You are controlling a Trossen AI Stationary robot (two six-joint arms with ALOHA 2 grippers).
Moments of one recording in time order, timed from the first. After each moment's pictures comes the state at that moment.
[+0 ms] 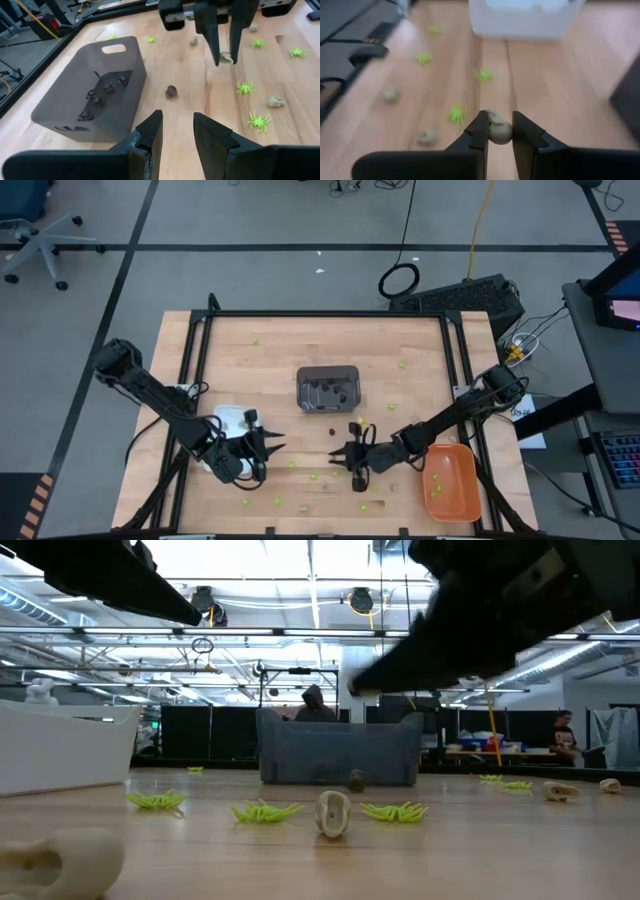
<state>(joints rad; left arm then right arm) -0.71 1.40 0.71 -0.01 -0.82 -0.33 0.50 1.81 0.84 0.55 0.39 0.22</state>
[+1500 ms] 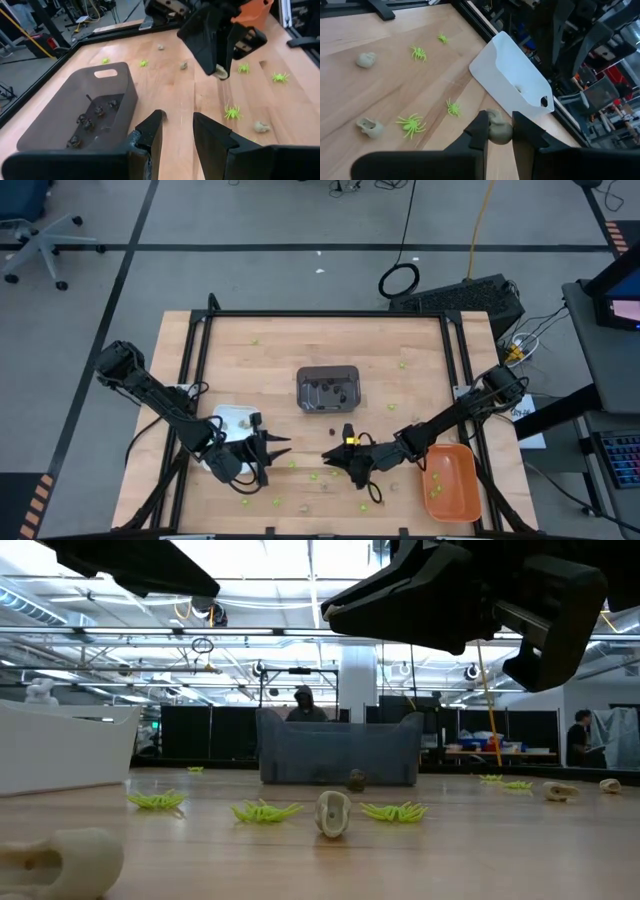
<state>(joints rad) -0.71 1.43 0.71 0.18 -0.82 -0.20 0.50 1.81 0.85 0.73 0.42 -0.61</state>
